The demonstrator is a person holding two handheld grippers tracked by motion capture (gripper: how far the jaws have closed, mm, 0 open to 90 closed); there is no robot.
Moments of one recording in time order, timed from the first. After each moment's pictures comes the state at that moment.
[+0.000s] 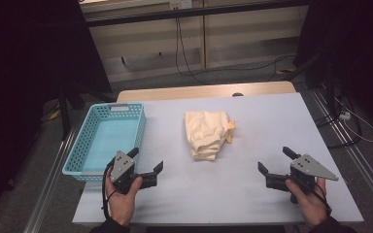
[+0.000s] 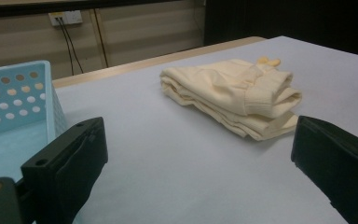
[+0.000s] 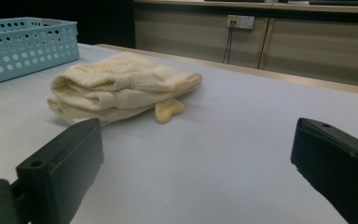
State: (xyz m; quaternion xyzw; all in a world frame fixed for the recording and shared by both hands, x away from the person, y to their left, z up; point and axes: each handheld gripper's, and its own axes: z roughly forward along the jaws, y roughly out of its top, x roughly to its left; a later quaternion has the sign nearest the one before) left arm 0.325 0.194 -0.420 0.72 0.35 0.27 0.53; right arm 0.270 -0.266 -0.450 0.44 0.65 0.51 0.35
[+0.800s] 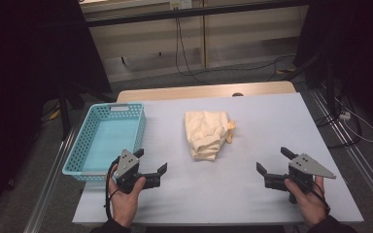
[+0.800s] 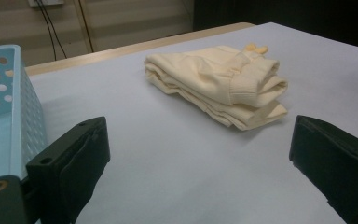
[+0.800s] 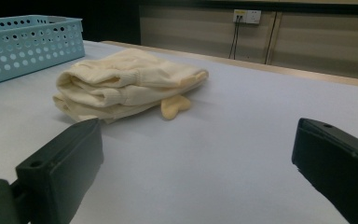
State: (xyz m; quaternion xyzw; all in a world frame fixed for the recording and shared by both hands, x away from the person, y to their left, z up) left arm 0.328 0.185 -0.419 0.75 0.35 0.23 0.52; right arm 0.273 -0.265 -0.452 0.44 0.65 0.52 0.34
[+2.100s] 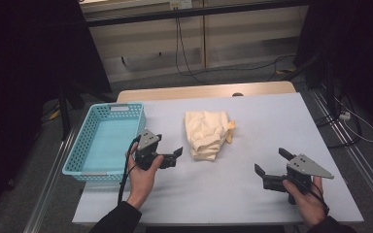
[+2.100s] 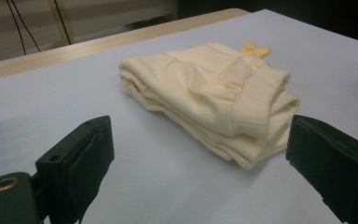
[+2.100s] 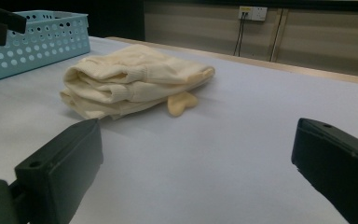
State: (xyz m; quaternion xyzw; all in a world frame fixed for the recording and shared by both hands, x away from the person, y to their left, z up) left arm 0.389 0.140 -0.415 0.77 0.34 0.19 0.50; right arm 0.273 -0.261 -0.452 0.43 0.66 0.51 0.33
